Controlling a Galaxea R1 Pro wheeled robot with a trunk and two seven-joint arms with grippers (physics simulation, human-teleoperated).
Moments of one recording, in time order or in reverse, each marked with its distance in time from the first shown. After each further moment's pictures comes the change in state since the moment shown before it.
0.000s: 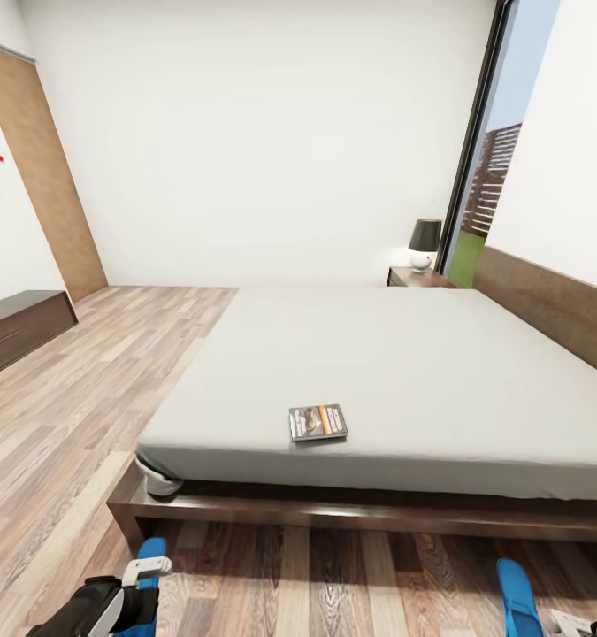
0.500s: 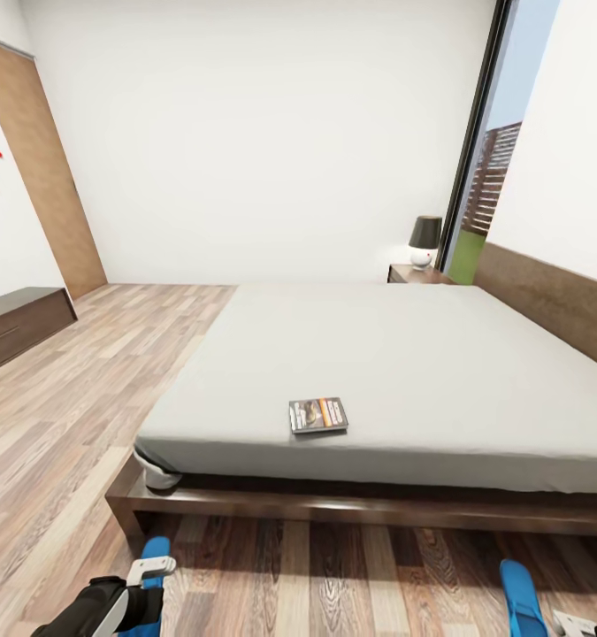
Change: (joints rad) left arm 0.000 -0.014 -0.001 0.003 0.000 -0.009 0.003; right arm 0.000 -0.006 0.012 0.008 0.002 -0.011 -0.005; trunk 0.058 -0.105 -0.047
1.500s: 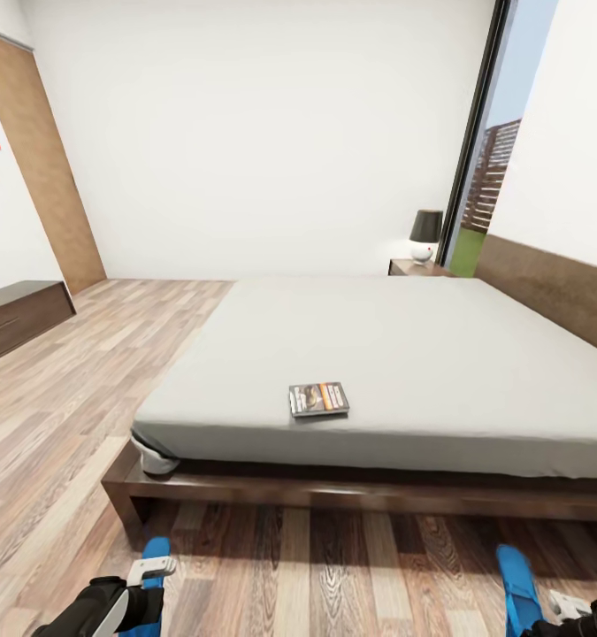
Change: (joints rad) left arm 0.000 -0.001 -0.002 0.001 0.002 -0.001 -0.001; right arm 0.000 -0.046 -0.017 -0.128 -0.001 0.114 0.002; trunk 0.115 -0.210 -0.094
